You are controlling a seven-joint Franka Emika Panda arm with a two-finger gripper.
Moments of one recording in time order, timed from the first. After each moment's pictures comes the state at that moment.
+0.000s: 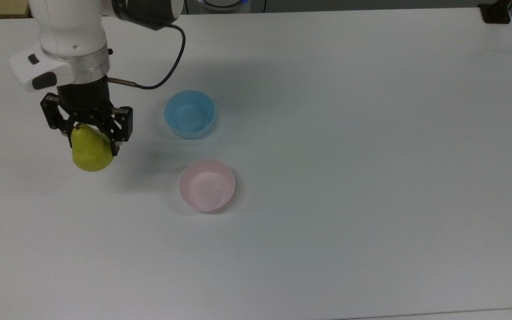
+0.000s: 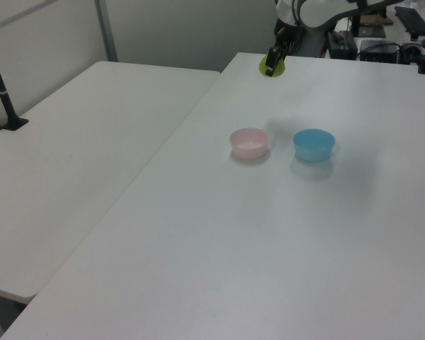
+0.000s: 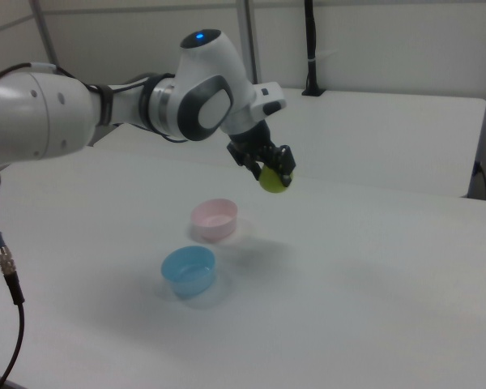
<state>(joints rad) -0.15 0.38 -0.07 -1.54 -0.06 2.27 -0.07</state>
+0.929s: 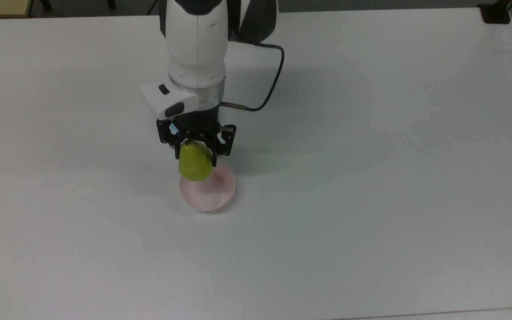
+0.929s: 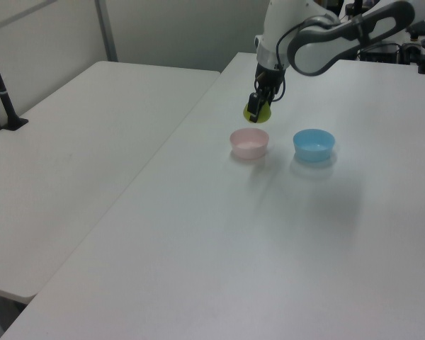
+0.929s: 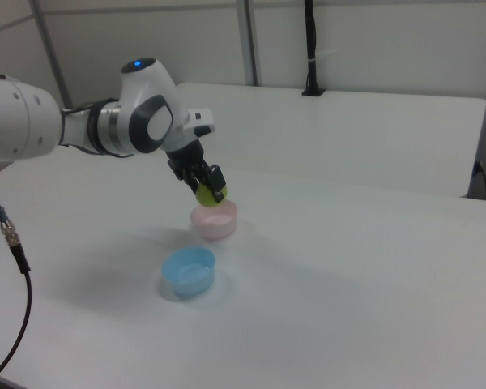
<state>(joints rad) 0.08 0.39 -0.06 -1.67 -0.13 2.31 0.25</state>
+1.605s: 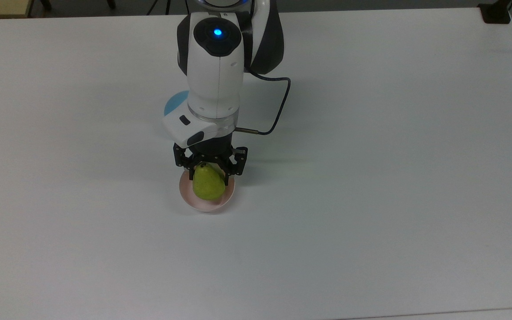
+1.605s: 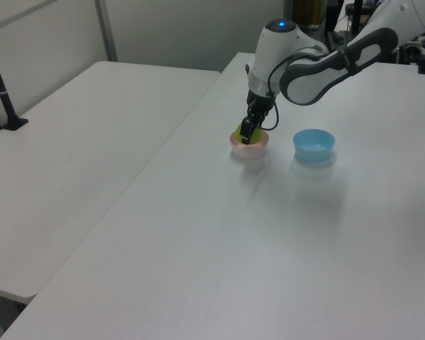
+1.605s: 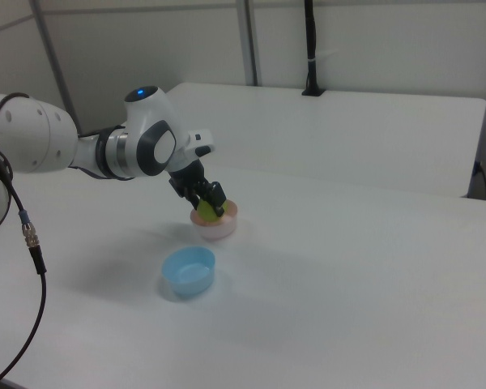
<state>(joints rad) 0.11 0.50 -0.05 -1.66 -0.16 2.42 0.25</state>
